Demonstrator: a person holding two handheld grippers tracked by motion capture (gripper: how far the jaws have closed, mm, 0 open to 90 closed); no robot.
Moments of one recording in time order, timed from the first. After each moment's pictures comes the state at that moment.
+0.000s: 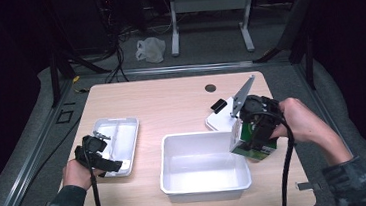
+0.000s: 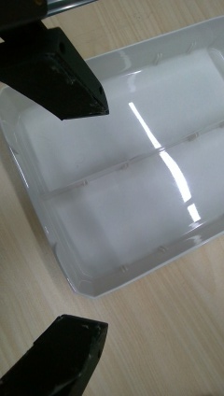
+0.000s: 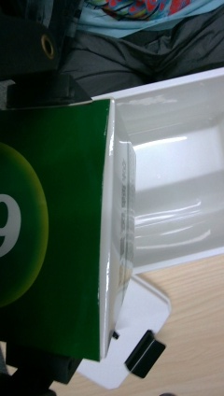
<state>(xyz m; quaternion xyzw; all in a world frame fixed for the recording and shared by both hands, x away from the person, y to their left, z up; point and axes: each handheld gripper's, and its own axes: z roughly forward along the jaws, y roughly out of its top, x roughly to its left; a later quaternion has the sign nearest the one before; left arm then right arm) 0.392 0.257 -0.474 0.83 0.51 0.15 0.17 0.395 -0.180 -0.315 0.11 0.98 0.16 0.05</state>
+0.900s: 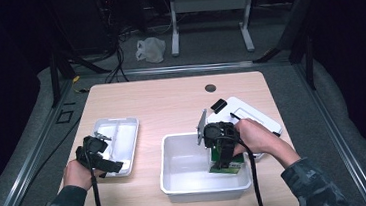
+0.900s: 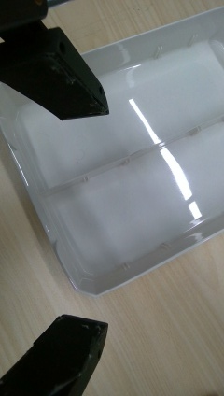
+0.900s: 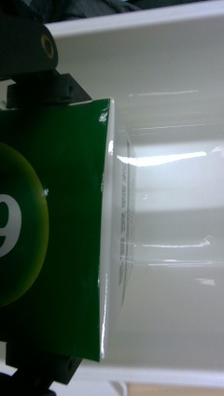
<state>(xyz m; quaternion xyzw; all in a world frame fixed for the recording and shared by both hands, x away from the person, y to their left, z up) 0.392 0.257 -0.477 0.83 0.50 0.15 0.17 0.411 -0.109 -0.412 0.03 0.99 0.10 0.01</state>
